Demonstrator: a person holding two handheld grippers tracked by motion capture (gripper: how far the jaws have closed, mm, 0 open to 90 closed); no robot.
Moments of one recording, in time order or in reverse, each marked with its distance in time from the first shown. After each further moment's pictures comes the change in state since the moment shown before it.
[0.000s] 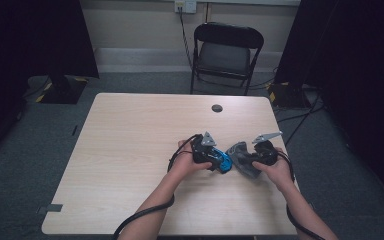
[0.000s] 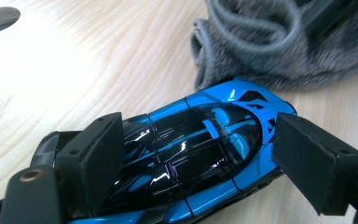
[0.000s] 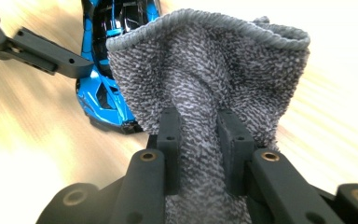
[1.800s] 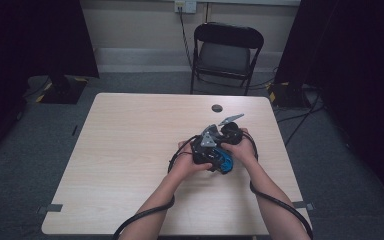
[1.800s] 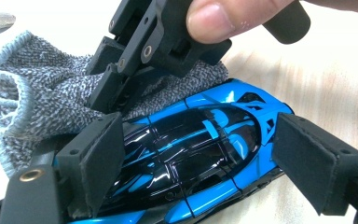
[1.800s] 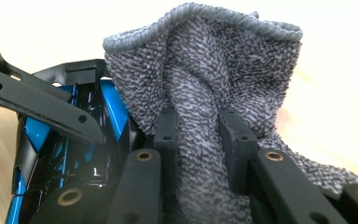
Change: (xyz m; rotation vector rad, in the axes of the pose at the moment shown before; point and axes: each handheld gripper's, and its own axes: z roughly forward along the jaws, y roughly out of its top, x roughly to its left) left arm -0.002 -0.002 0.001 -0.024 -0.015 0.000; right arm 0.005 0.083 0.095 0.002 -0.020 -0.104
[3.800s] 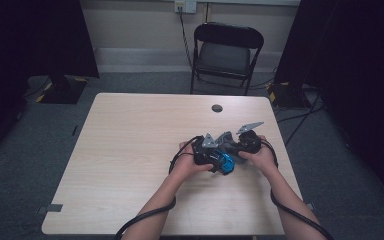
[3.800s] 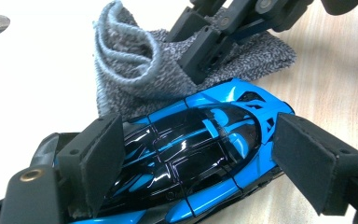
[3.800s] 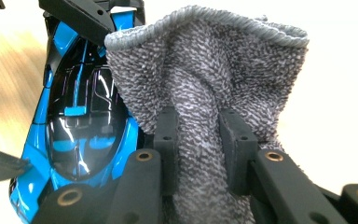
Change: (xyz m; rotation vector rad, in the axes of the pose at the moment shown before) left arm -0.004 0.001 0.002 0.000 -0.001 0.006; right arm -0.012 -0.046 -0.045 -0.013 0.034 -0.012
